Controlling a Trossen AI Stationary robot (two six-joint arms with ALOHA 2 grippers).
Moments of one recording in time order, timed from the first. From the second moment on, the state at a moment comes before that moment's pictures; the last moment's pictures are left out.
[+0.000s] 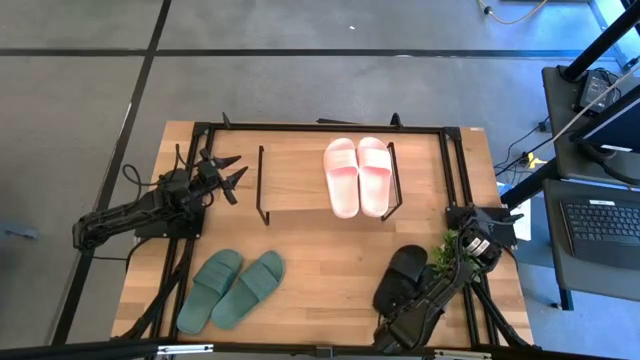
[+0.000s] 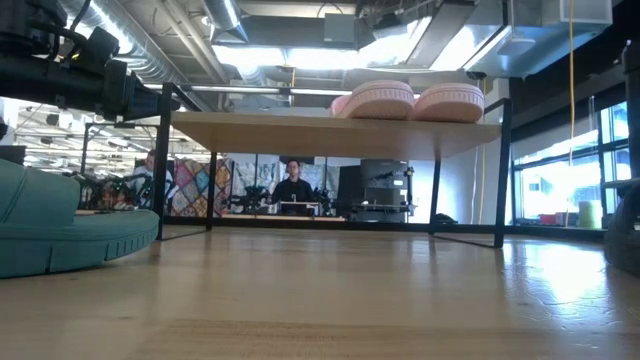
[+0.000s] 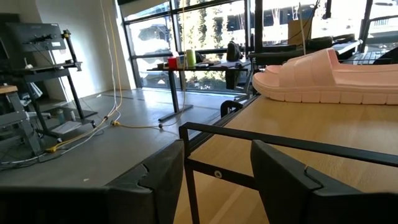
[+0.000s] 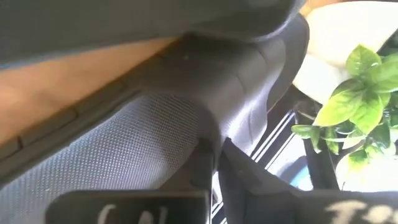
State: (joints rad) left arm 0.38 0.01 0.03 0.00 -0.27 0.09; right arm 0.83 2.23 1.65 -1.58 -0.26 1.54
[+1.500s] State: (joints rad) left arm 0.38 0.01 0.03 0.00 -0.27 0.09; right arm 0.53 2.23 2.26 -1.57 0.52 0.67
